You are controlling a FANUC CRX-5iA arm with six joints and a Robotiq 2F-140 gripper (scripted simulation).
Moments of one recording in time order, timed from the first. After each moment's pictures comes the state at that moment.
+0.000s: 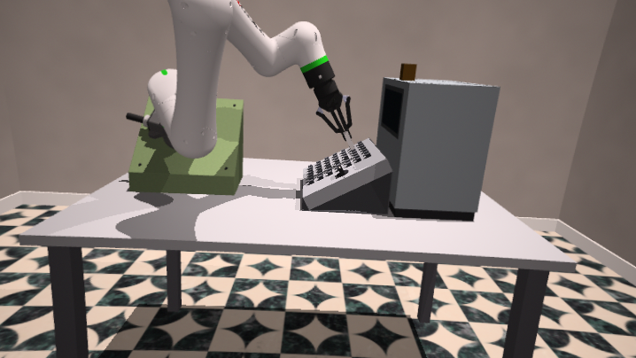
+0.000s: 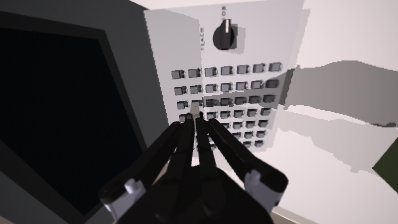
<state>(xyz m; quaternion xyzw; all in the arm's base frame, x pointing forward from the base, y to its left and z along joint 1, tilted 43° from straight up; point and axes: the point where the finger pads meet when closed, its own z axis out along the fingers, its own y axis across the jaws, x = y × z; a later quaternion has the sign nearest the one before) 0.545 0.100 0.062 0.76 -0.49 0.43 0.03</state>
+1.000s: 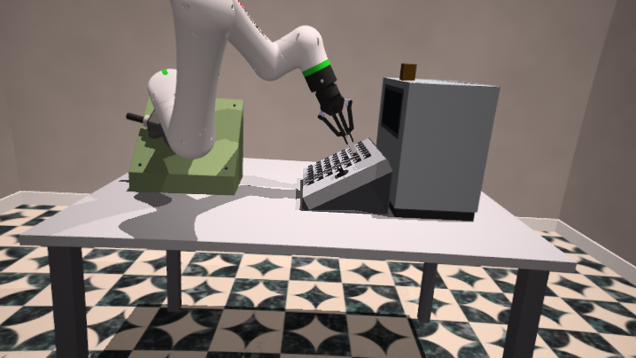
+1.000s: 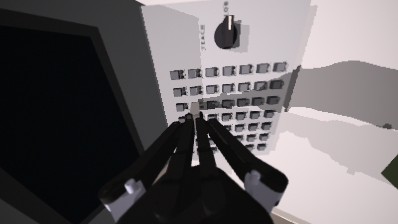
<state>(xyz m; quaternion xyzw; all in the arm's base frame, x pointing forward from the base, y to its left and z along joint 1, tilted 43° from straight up) 0.553 0.094 0.054 0.76 -0.49 0.43 0.03</state>
